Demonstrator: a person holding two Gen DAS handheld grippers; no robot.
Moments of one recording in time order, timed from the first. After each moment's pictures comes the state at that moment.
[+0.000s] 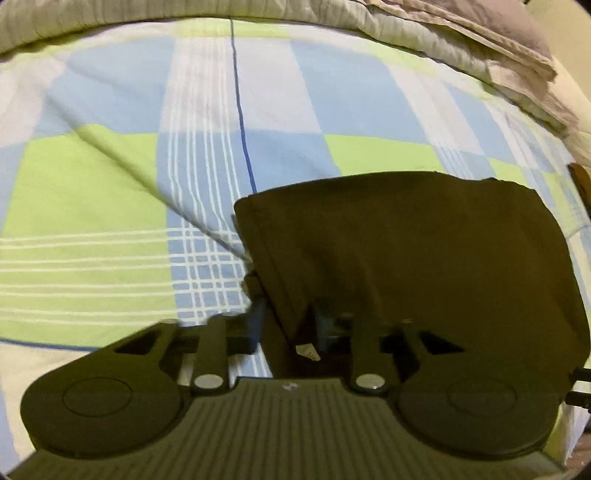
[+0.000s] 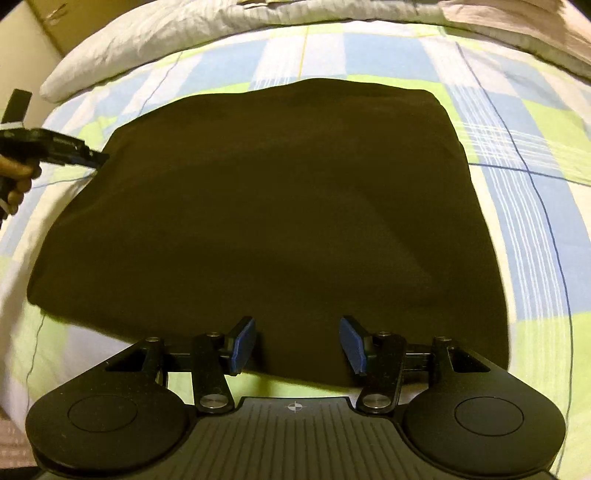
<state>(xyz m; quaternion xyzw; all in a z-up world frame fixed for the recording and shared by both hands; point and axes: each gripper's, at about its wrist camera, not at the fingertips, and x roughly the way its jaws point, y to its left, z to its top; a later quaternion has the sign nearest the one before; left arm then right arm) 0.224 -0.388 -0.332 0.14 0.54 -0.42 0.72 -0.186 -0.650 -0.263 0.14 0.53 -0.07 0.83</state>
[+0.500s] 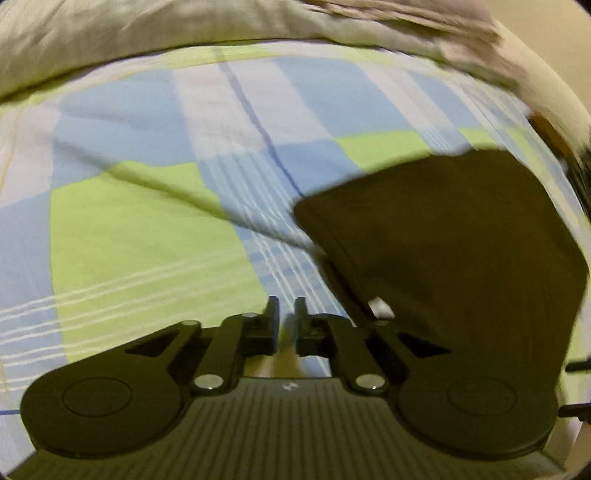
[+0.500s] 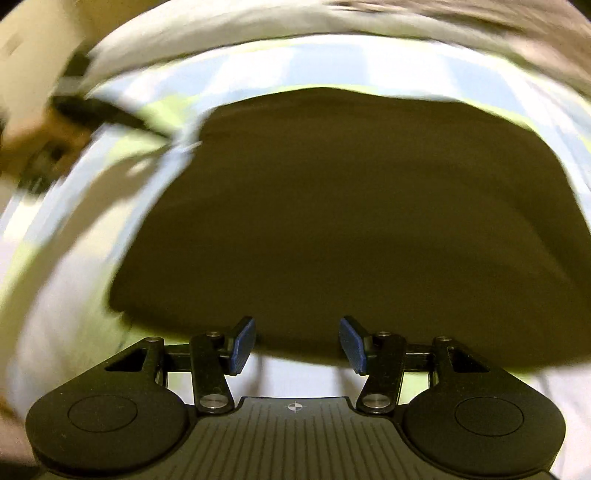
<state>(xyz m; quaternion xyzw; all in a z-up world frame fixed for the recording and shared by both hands) 0.254 -0.331 -0.319 0.22 0.48 -0.51 0.68 -0.116 -0.480 -0.248 0.08 0.53 0.00 0.84</state>
